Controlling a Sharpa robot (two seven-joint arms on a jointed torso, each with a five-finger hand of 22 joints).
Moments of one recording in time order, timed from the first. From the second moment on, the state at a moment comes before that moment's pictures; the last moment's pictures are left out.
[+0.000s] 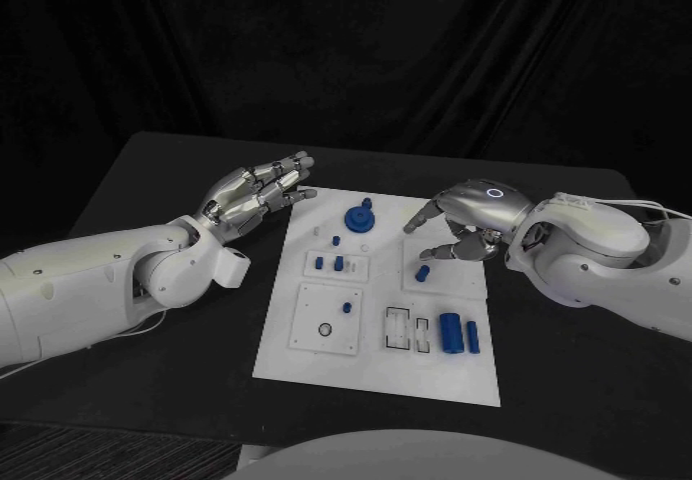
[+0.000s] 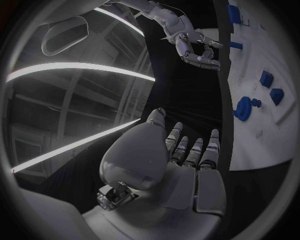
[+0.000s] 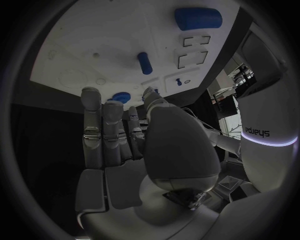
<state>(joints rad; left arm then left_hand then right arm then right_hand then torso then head) 1.26 -0.91 -0.22 1.47 -0.12 0.07 0.64 1.45 0.21 -0.20 0.20 0.51 0.50 0.11 0.06 0.05 0.06 0.07 0.19 0.03 0.10 0.20 0.06 0.02 0.12 0.19 0.29 0.08 0.38 1.38 -0.98 -0.25 1.75 -1.69 -0.31 -0.10 1.38 -0.19 0.15 0.30 0.06 0.88 -0.02 0.09 0.07 0.84 0.10 0.19 0.07 1.38 -0.01 0.89 0.95 0.16 1.36 0.10 0.47 1.31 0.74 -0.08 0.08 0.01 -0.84</state>
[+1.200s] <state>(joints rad) 1.25 -0.91 -0.22 1.46 -0.12 0.08 0.63 1.45 0.21 -0.20 0.21 0.51 0.50 0.11 0.06 0.05 0.06 0.08 0.19 0.03 0.10 0.21 0.06 0.02 0.12 0.19 0.29 0.08 0.38 1.29 -0.97 -0.25 1.71 -1.68 -0.26 -0.04 1.41 -0.08 0.08 0.26 0.15 0.90 -0.01 0.07 0.07 1.11 0.08 0.15 0.07 1.46 0.00 0.99 1.03 0.12 1.43 0.10 0.69 1.31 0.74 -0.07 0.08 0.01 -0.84</state>
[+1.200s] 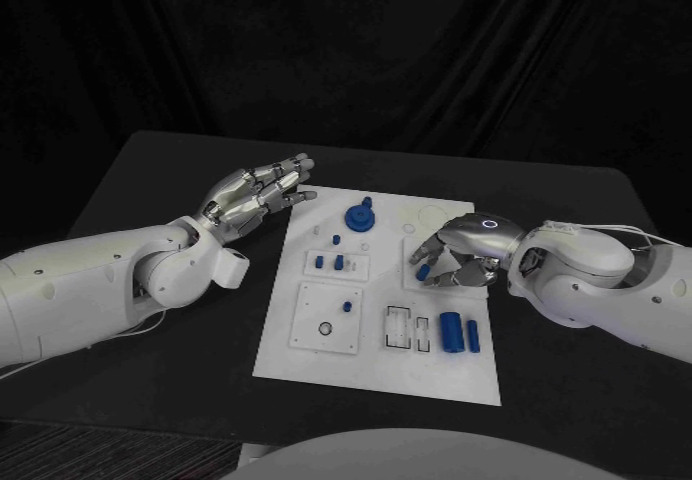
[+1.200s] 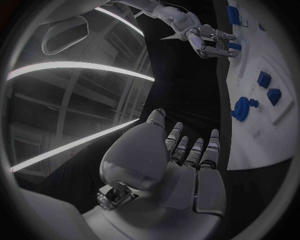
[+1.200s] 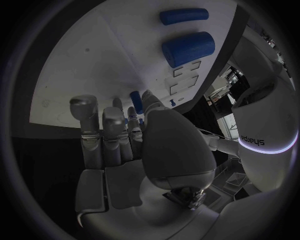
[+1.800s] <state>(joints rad) 1.25 -0.91 -0.22 1.46 -0.12 0.09 0.63 1.45 0.21 -0.20 0.21 0.51 0.52 0.12 0.07 0.06 0.07 0.08 0.20 0.03 0.10 0.21 0.06 0.02 0.11 0.20 0.30 0.08 0.38 1.28 -0.95 -0.24 1.69 -1.68 -0.28 -0.02 1.49 -0.07 0.09 0.26 0.15 1.01 0.06 0.11 0.08 1.19 0.07 0.12 0.07 1.47 -0.01 0.98 1.02 0.12 1.43 0.09 0.70 1.31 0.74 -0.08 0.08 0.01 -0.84</state>
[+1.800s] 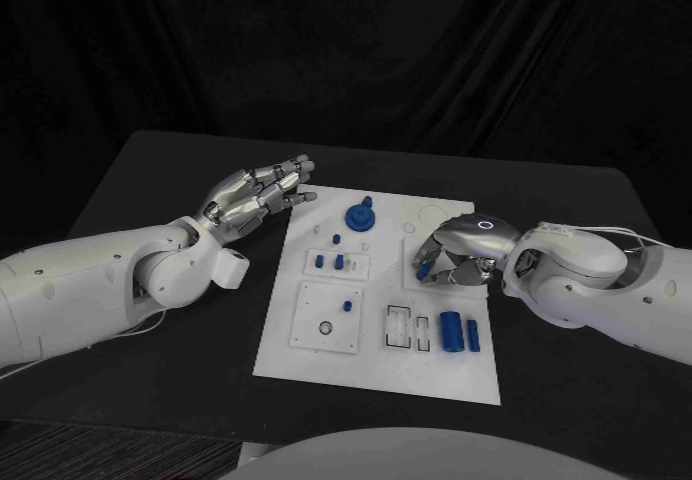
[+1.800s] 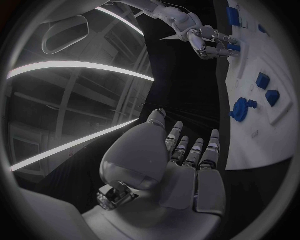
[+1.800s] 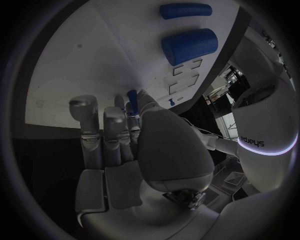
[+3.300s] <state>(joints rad) 1.24 -0.89 -0.22 1.44 -0.12 0.10 0.60 1.48 0.22 -0.16 0.18 0.56 0.55 0.14 0.08 0.06 0.08 0.11 0.21 0.03 0.09 0.21 0.07 0.02 0.09 0.21 0.29 0.08 0.36 1.38 -0.92 -0.25 1.88 -1.54 -0.38 0.00 1.65 -0.06 0.15 0.24 0.15 1.14 0.11 0.15 0.11 1.29 0.04 0.09 0.07 1.47 -0.03 0.96 1.02 0.12 1.43 0.07 0.73 1.31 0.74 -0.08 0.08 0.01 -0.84</state>
